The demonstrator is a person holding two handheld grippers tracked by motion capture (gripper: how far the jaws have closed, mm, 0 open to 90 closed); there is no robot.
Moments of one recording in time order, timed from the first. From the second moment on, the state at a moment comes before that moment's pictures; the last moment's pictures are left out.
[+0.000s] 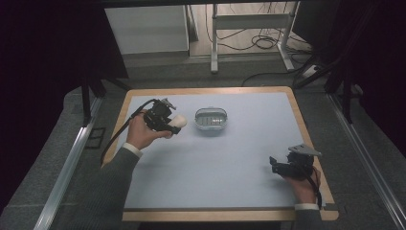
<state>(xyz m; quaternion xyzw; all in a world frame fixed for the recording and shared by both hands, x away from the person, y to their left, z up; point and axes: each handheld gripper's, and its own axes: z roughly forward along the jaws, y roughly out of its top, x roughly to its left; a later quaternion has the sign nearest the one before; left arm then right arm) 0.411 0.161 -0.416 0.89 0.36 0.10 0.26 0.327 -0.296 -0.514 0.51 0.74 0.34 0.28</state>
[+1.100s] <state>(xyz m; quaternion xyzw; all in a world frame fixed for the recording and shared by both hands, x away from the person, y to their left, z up) 0.450 0.134 -0.403 0.89 0.36 0.10 0.26 0.328 -0.296 -0.514 0.51 0.74 0.34 0.28</state>
